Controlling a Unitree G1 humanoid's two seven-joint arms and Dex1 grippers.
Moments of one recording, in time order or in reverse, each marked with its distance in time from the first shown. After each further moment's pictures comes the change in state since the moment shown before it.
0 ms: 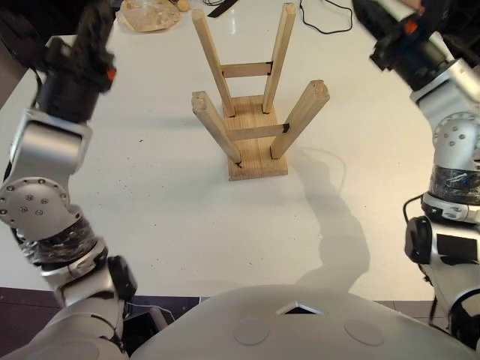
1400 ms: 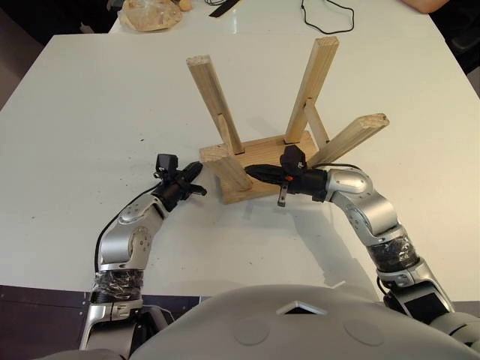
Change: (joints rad) left arm 0.271 -0.186 -0.399 0.260 0.776 -0.208 -0.342; right arm 0.412 0.203 0.413 -0.263 -0.200 -0.148 0.250
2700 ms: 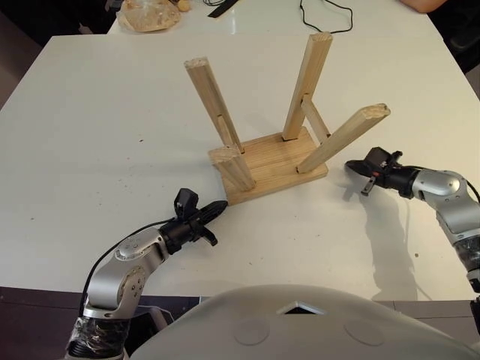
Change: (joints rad) left arm 0.304 0.117 -0.115 -0.325 -0.031 0.099 -0.227; right arm 0.059 -0.547 -0.100 0.363 -0.157 -0.293 -0.102
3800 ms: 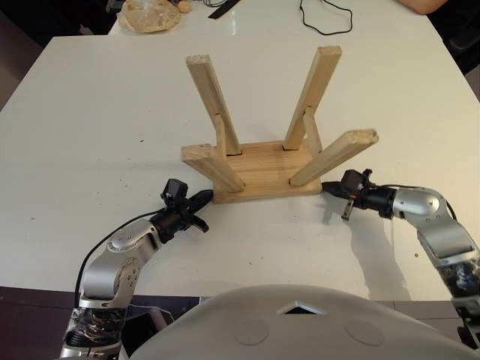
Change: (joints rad) left arm -0.064 0.020 0.053 0.064 0.044 -0.030 0.063; right arm 0.252 0.102 -0.033 -0.360 -0.028 0.115 0.083
